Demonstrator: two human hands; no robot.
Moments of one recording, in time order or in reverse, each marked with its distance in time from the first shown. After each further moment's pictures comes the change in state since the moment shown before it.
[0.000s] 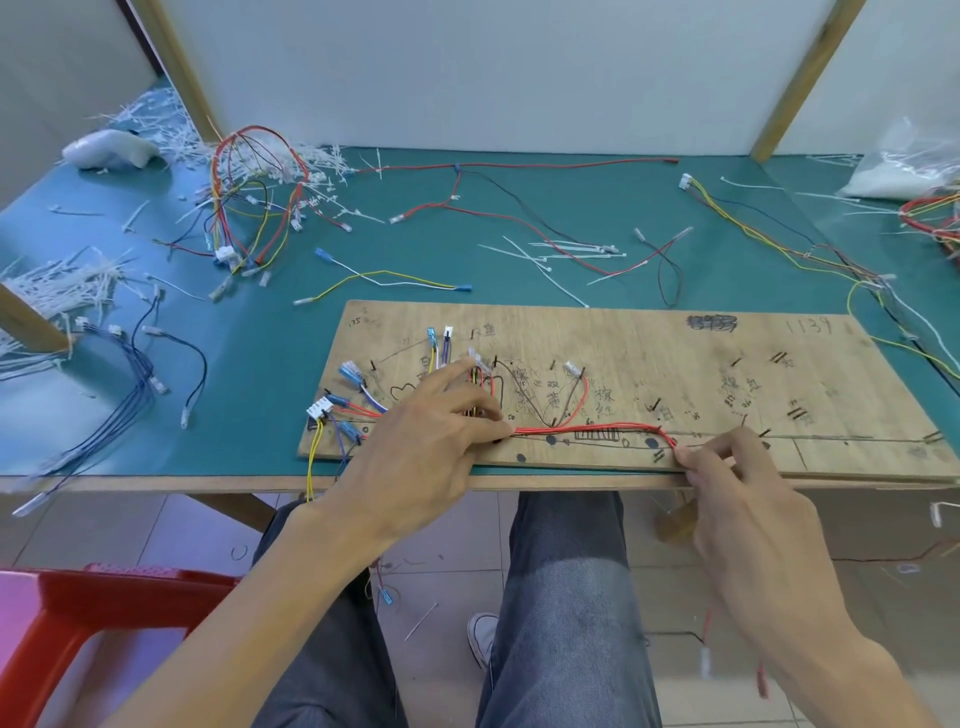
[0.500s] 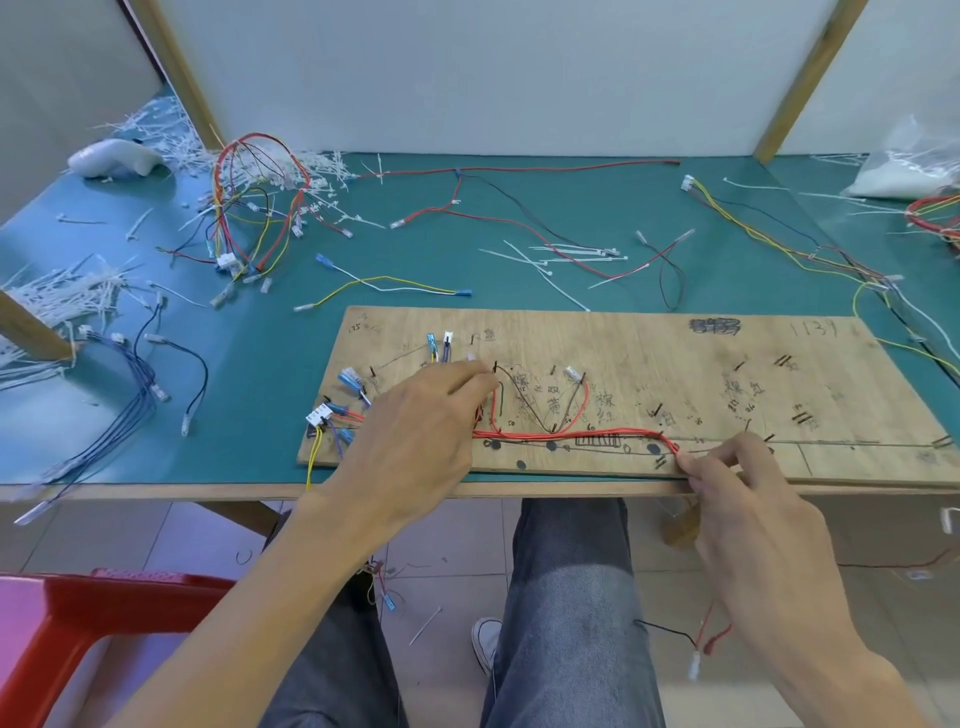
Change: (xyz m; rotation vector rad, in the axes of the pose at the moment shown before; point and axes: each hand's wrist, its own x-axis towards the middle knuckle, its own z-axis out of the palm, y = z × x) left_hand 0.013 0.005 -0.008 0.131 0.063 -0.127; right_hand 0.000 0.002 0.006 0.043 0.082 -0.001
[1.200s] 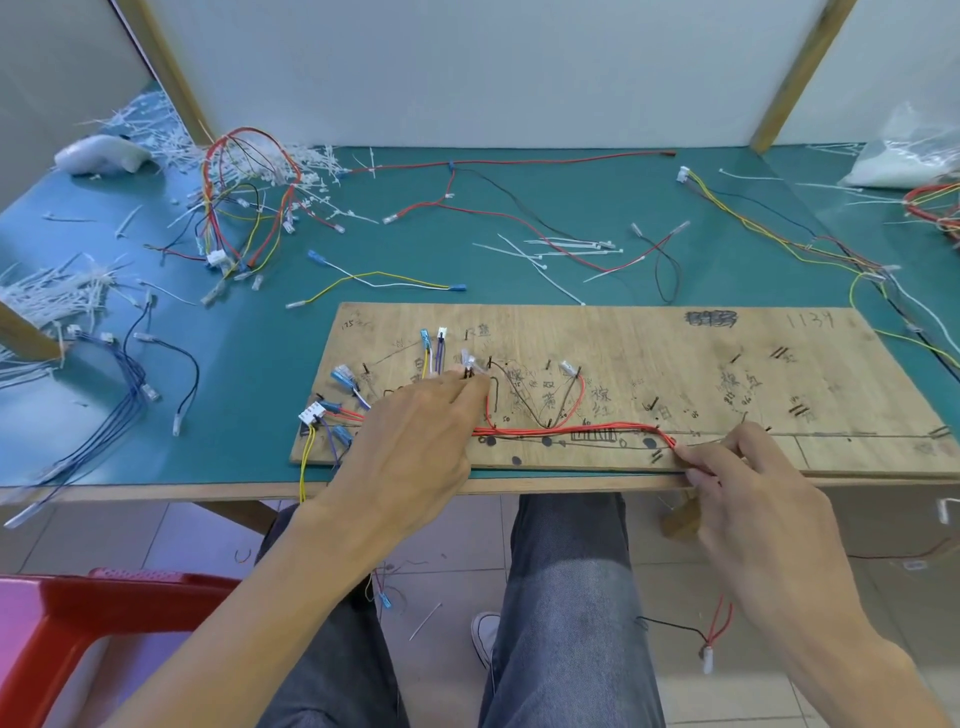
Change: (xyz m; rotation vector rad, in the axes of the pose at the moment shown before) left_hand -0.001 0.007 0.002 0.142 -0.119 -0.057; right_hand 0.007 0.011 0.005 0.064 0.106 -0.011
